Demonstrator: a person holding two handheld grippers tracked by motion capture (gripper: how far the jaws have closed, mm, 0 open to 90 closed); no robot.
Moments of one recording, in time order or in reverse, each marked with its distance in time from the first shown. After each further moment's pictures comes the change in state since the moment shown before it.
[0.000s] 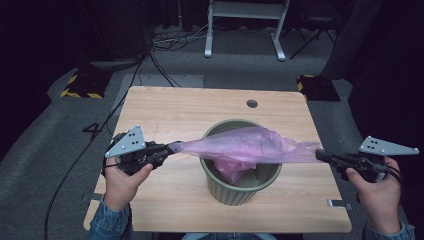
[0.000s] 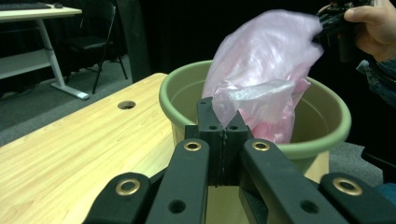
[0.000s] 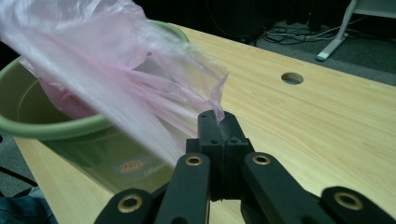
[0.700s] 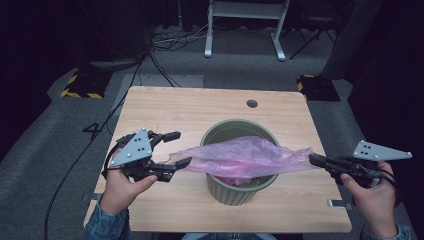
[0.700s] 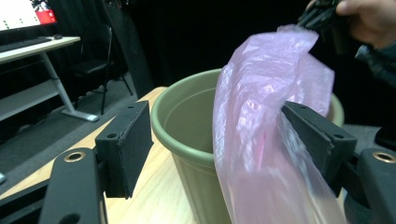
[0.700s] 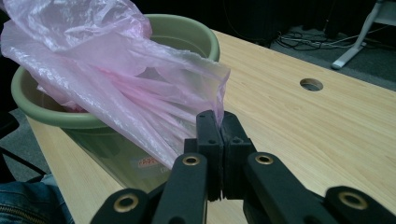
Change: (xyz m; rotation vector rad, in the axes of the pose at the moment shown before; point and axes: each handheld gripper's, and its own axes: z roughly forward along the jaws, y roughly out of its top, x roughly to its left) left arm -0.015 0.016 0.014 0.007 -0.001 0.168; right arm 0.015 0.001 0.010 -0.003 0.056 -0.066
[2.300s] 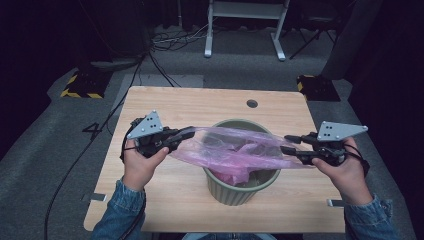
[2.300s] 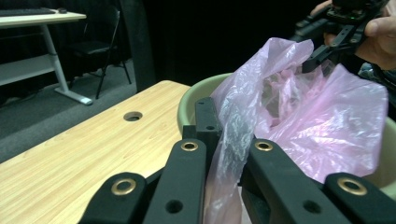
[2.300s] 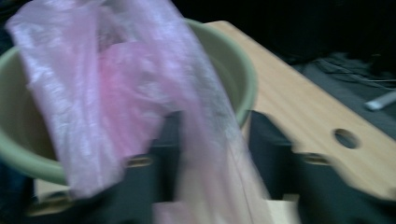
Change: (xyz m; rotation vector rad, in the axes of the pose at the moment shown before) left arm 0.040 -0.011 0.034 -0.012 0.032 -0.161; right arm -0.006 0.038 0.068 0.040 0.170 -0.242
